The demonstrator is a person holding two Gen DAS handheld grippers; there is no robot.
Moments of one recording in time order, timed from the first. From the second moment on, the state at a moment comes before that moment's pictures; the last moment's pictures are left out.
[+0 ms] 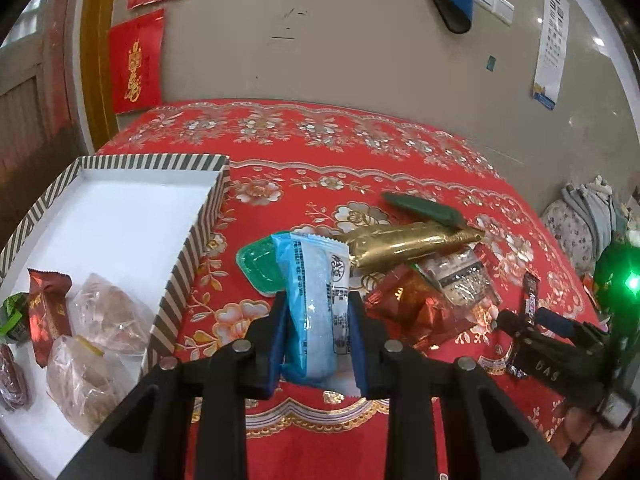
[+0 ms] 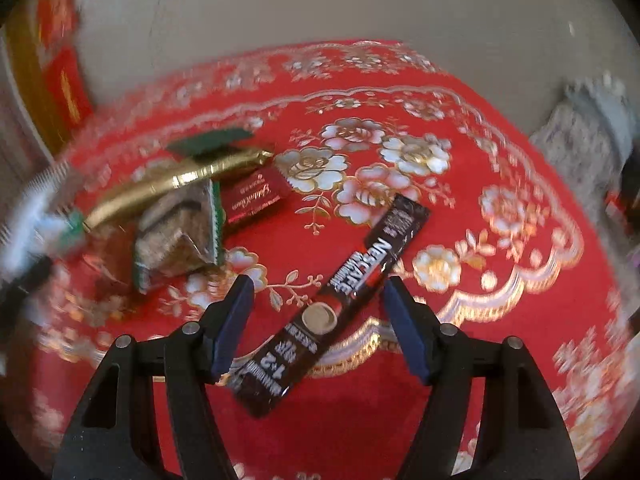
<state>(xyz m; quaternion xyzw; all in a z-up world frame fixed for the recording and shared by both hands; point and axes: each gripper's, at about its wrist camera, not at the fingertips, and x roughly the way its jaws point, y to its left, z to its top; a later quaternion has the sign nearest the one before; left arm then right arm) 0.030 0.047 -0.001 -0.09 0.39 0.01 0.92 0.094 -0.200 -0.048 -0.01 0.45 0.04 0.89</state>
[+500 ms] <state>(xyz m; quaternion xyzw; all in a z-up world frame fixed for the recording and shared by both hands) 0.031 0.048 -0.007 -0.10 0.40 0.00 0.91 0.078 -0.271 -0.052 0.16 0.42 0.15 0.88</state>
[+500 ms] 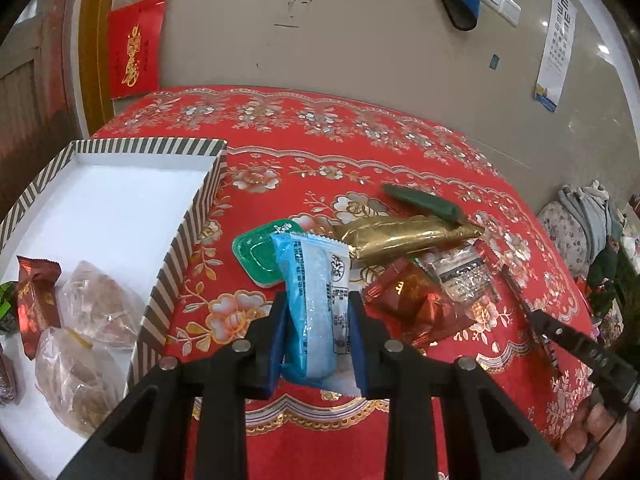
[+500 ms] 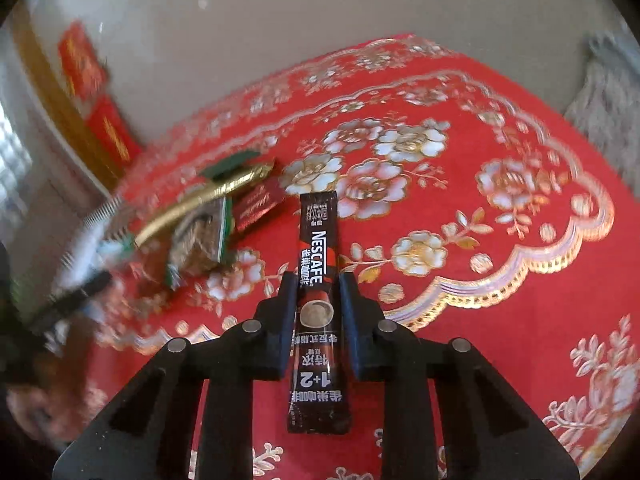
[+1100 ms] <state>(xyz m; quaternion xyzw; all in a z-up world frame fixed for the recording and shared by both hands) 0.035 0.045 -0.015 -0.10 0.41 -0.01 0.91 0.083 -0.254 -0.046 0.11 0.42 0.14 0.89</state>
